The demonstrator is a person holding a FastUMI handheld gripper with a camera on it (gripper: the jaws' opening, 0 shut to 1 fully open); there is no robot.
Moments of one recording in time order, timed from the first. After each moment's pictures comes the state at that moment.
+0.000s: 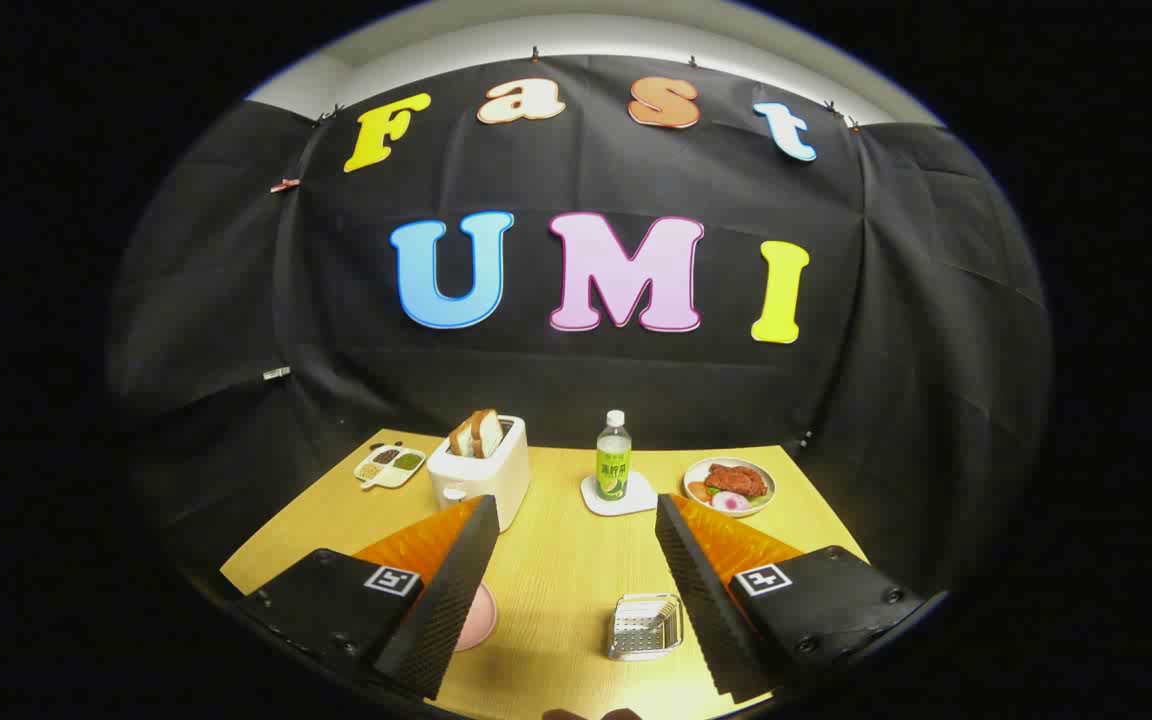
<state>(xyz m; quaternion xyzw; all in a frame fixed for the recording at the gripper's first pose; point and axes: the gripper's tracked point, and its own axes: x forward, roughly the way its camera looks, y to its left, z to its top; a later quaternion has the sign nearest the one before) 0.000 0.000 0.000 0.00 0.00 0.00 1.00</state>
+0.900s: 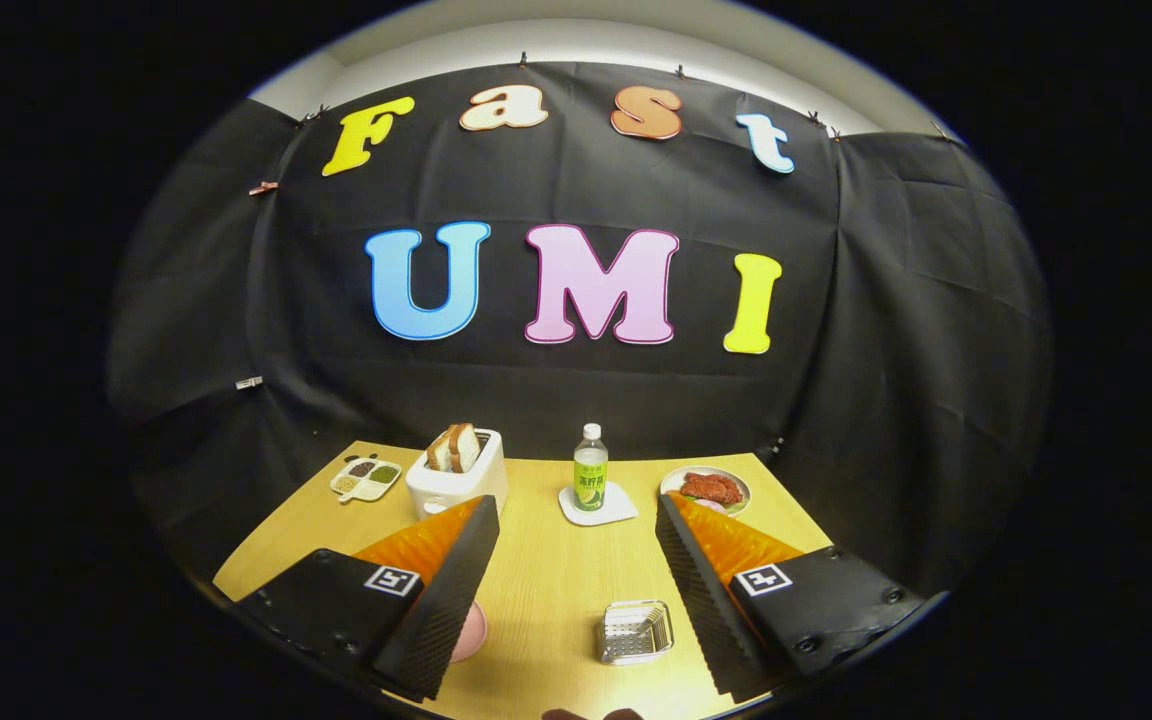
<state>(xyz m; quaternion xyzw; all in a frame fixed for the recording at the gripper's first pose) -0.001 -0.001 0.015 0.01 -0.02 -0.04 1.00</state>
